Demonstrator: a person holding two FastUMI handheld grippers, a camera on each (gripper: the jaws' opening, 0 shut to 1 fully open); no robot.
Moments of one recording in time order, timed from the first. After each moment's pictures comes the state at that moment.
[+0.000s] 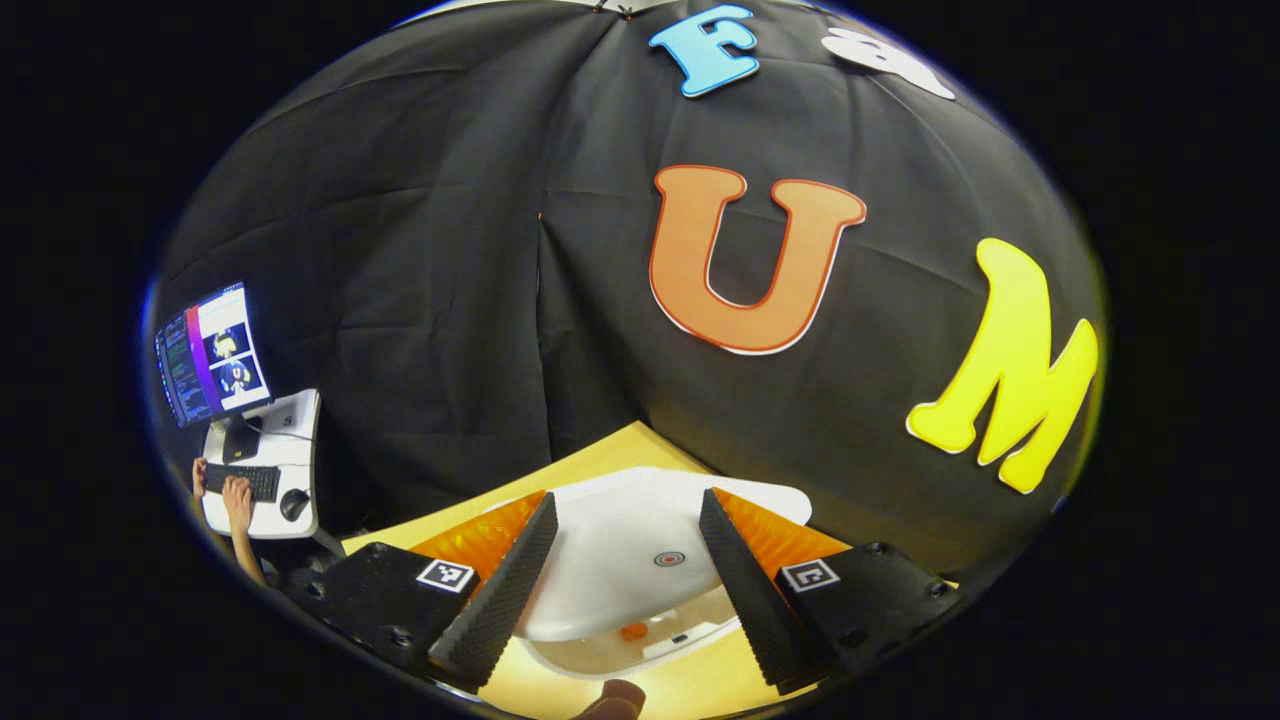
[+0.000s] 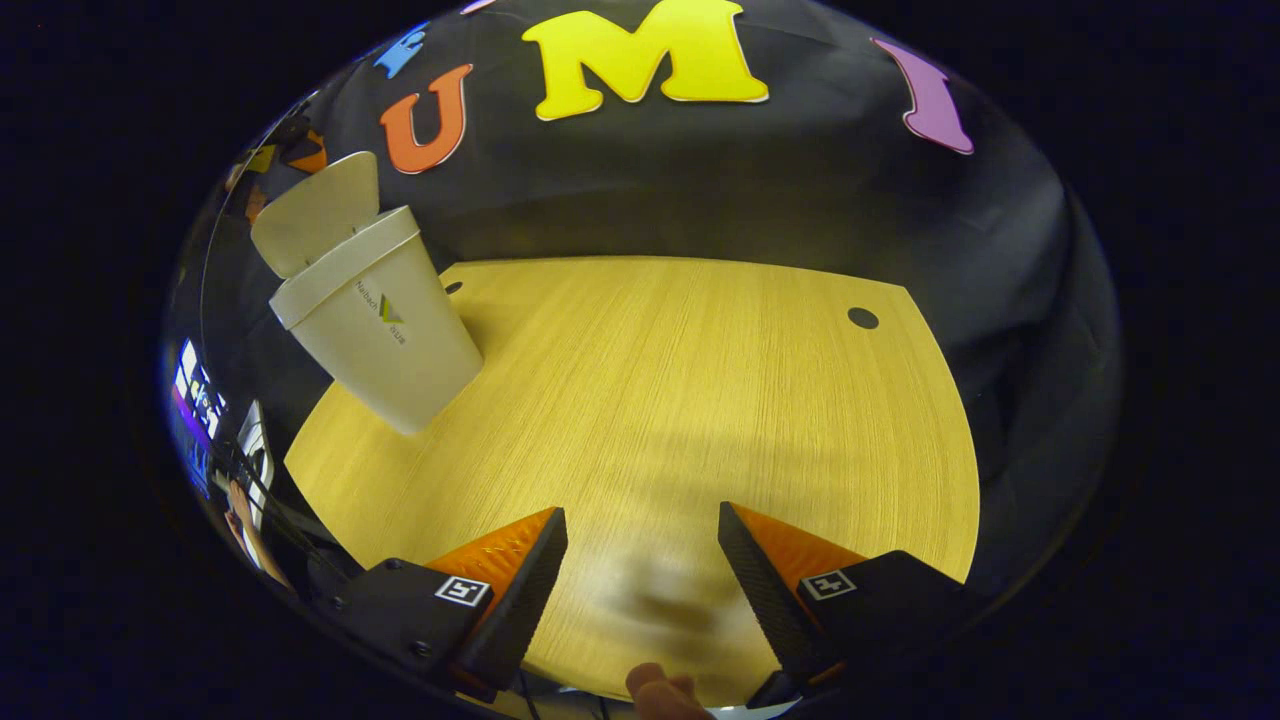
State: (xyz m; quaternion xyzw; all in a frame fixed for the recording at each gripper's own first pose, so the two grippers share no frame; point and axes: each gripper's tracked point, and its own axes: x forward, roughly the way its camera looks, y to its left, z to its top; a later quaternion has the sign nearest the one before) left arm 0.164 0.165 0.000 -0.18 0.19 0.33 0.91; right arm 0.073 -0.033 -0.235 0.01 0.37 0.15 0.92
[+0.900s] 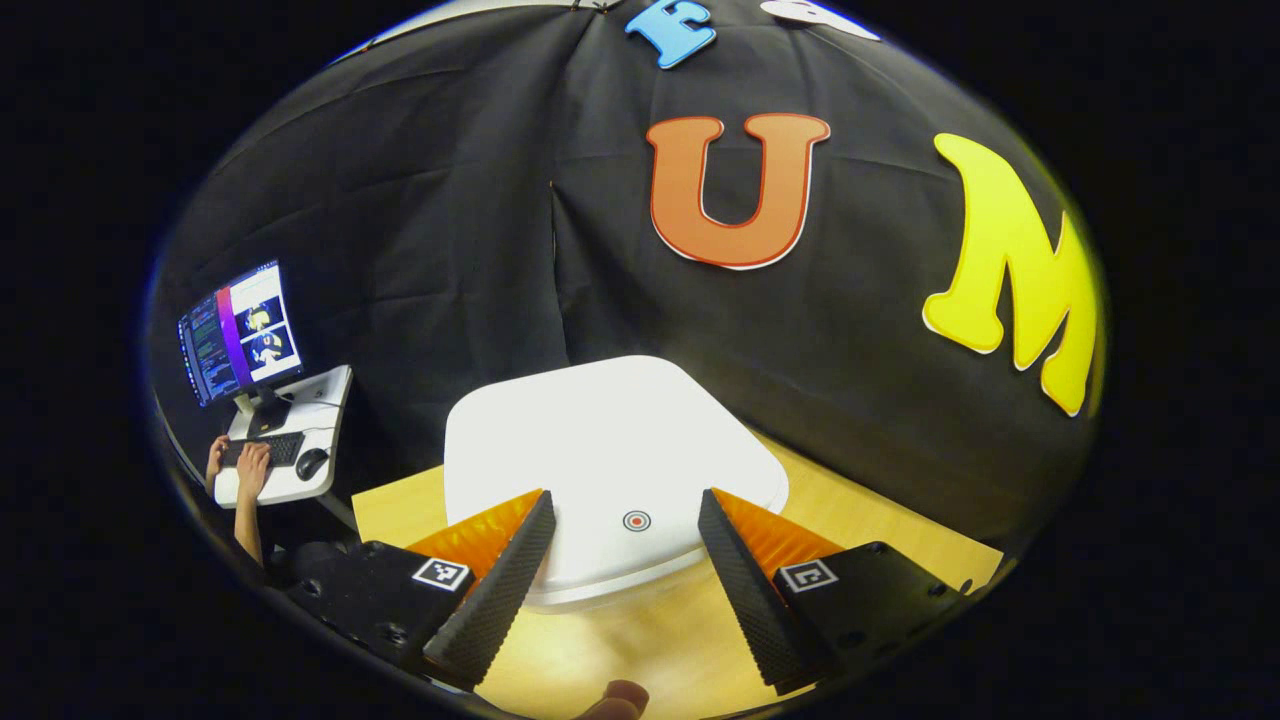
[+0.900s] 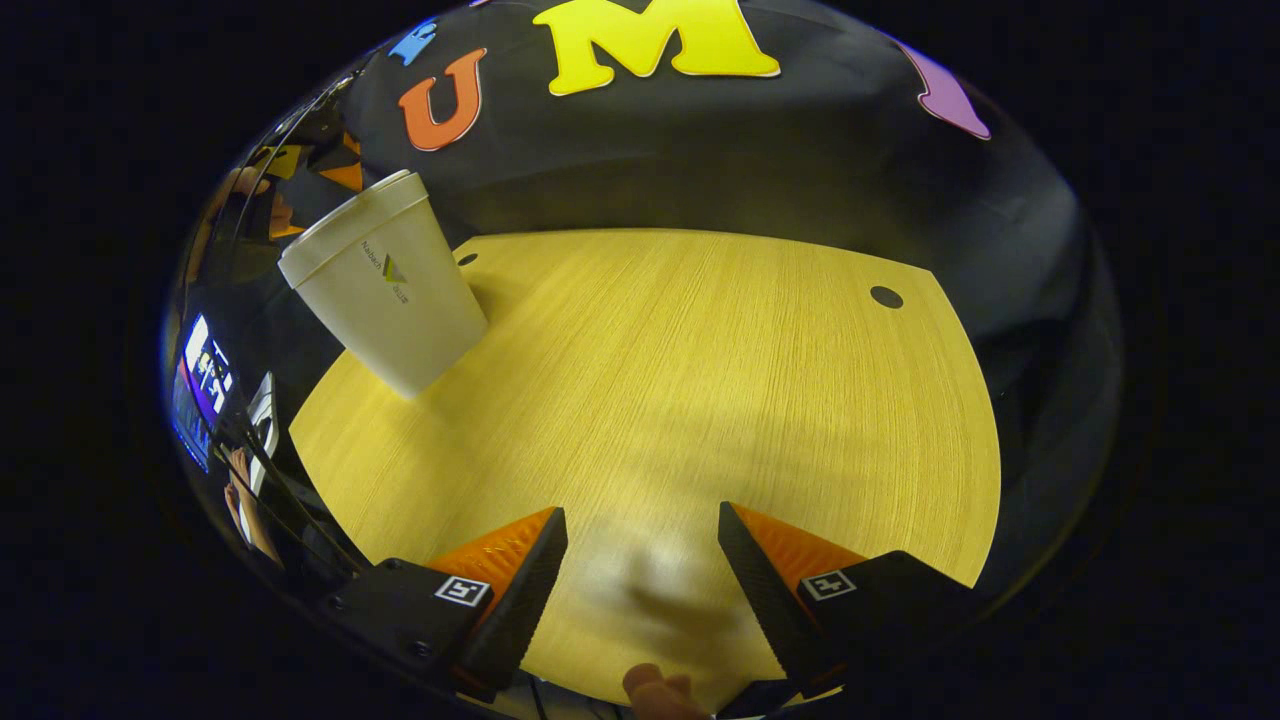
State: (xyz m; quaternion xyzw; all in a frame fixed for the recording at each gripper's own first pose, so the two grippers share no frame) left arm 0.151 0.108 -0.082 -0.13 0.23 0.38 0.89; right arm 0.065 -0.050 -0.277 0.01 0.40 0.18 0.90
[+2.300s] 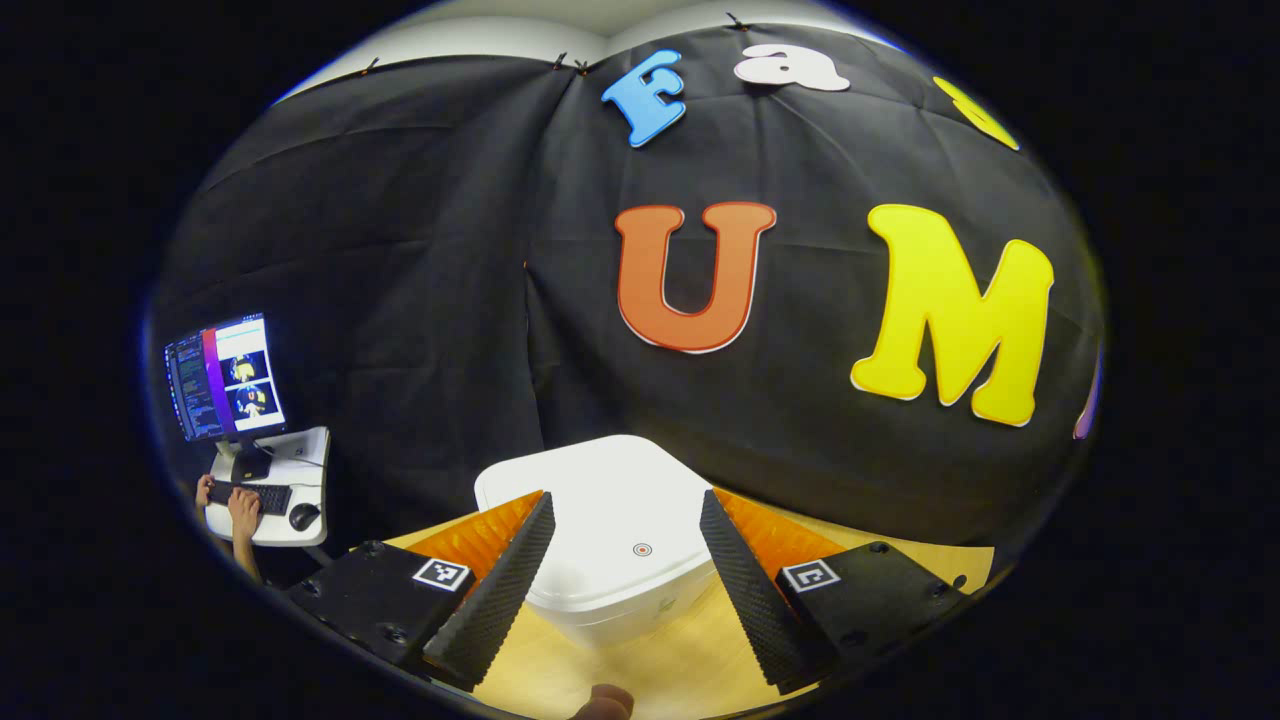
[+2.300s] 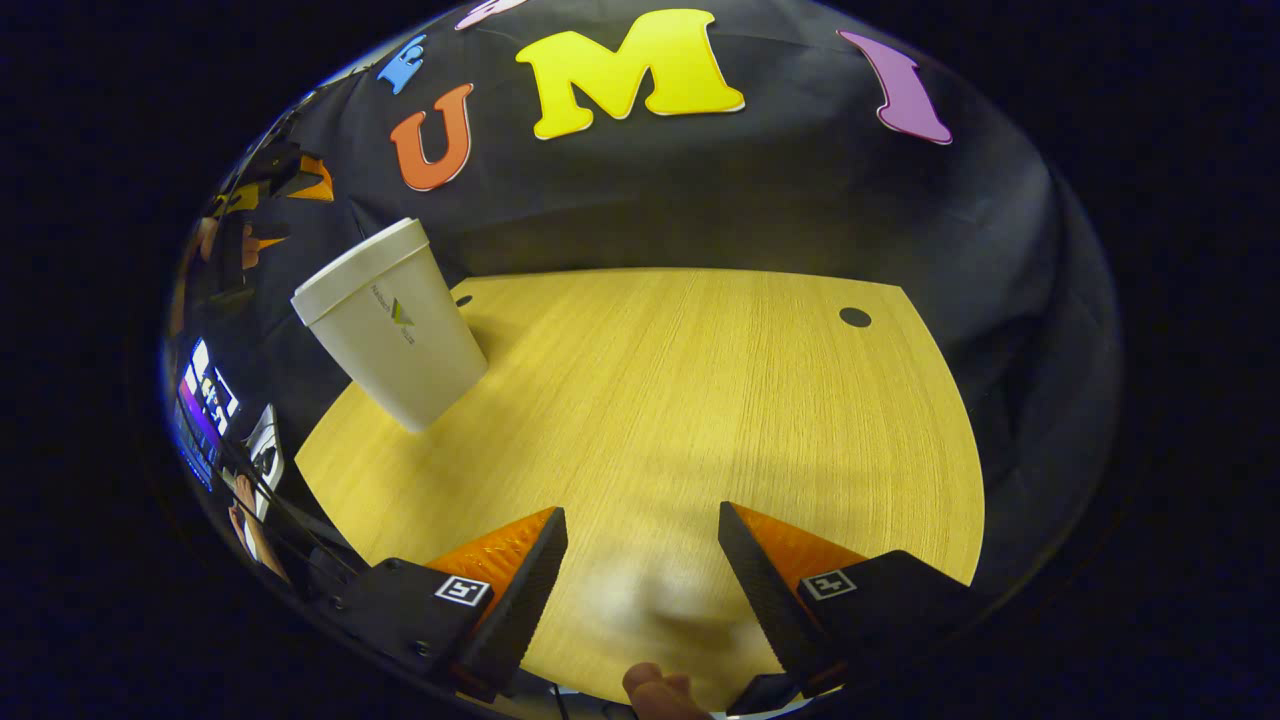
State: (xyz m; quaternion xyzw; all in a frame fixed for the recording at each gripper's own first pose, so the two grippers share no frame) left arm 0.112 0.094 0.013 -0.07 0.10 0.31 0.94; right arm 0.053 -0.063 -0.224 0.04 0.34 0.15 0.93
